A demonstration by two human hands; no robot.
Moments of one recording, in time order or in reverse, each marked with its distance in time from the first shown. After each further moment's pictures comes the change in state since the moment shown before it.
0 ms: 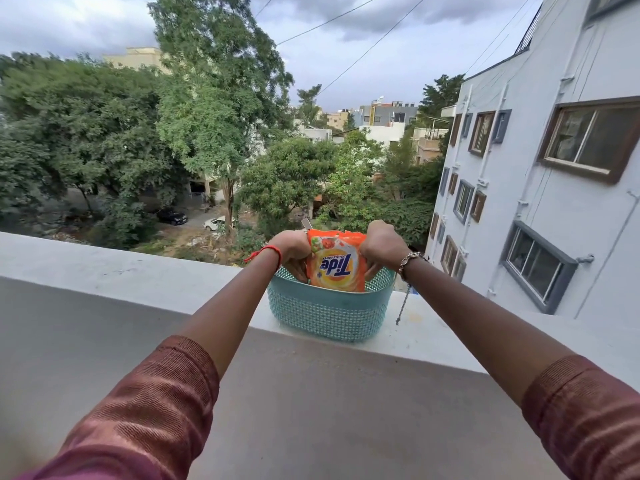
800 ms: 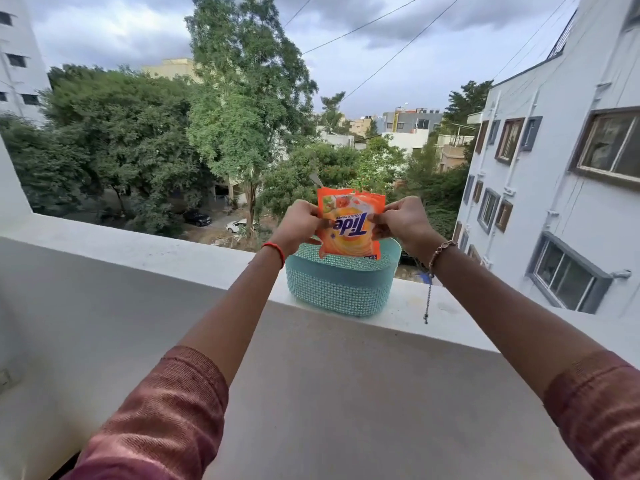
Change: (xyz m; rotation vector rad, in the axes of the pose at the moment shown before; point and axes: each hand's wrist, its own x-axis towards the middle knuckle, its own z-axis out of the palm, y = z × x) left_hand -0.080 0.002 -0.008 -0.390 0.295 0.369; right_hand -0.051 -0.016 -0.035 0.615 0.087 -0.052
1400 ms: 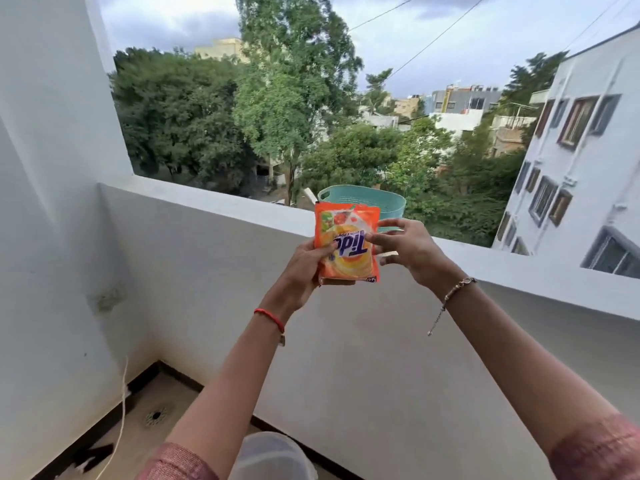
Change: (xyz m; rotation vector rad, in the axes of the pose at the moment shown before) left_hand -0.279 0.016 0.034 -0.652 0.021 -0.111; right_hand -0.217 -0.003 -0.022 0.195 -0.312 0.065
